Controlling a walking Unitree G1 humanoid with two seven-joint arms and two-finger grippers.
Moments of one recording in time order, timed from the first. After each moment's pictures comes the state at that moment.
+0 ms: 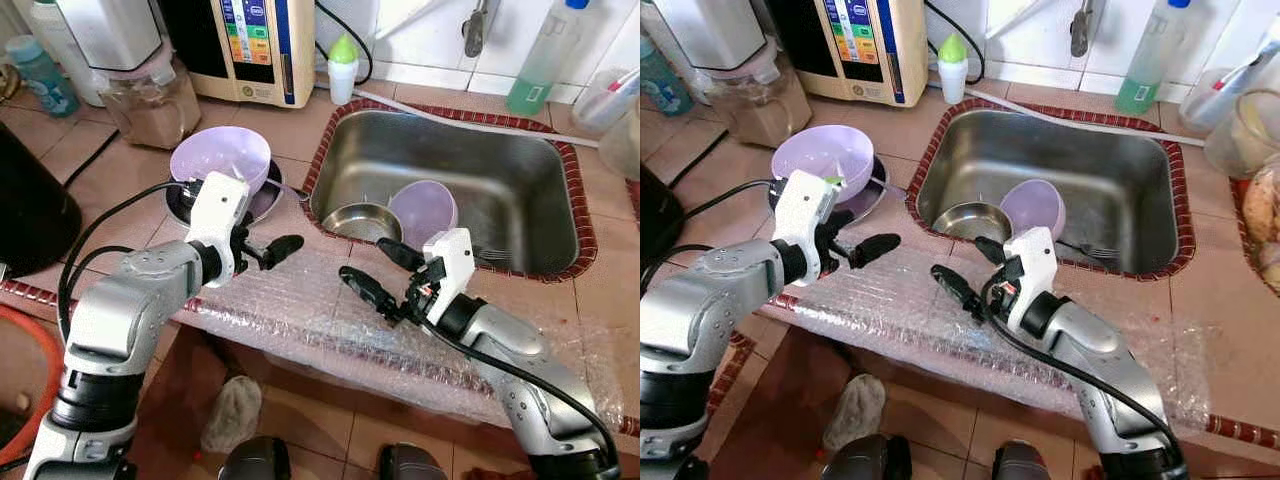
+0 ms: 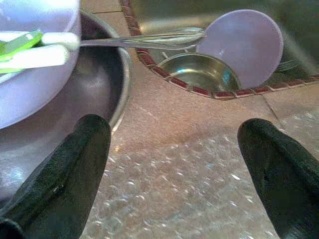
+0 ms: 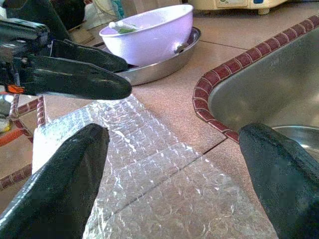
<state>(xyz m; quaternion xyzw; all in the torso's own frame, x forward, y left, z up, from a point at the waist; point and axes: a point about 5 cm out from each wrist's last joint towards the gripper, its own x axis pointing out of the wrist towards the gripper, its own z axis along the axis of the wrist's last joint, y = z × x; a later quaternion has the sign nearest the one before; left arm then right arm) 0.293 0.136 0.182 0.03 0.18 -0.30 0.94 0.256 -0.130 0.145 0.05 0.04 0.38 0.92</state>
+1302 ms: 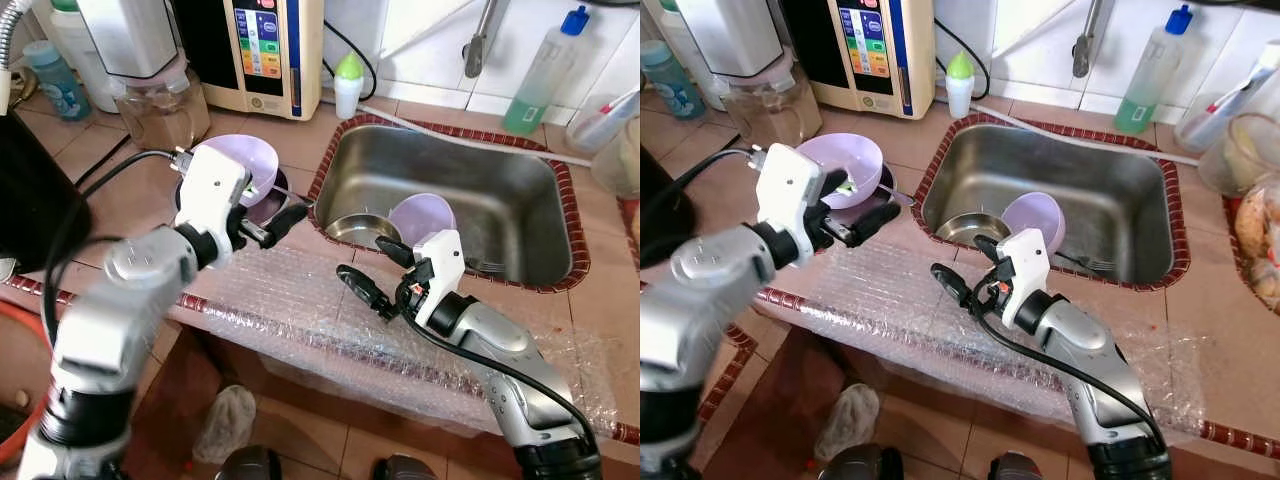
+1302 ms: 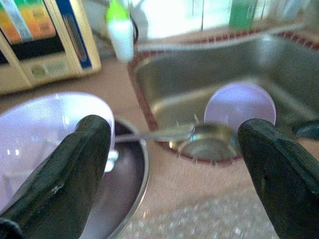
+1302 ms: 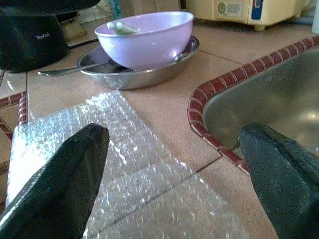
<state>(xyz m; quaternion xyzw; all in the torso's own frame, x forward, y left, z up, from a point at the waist) 0.285 0.130 0.212 0.08 0.01 -0.29 0.95 0.267 -0.127 0.133 0.03 0.03 0.37 0.93</state>
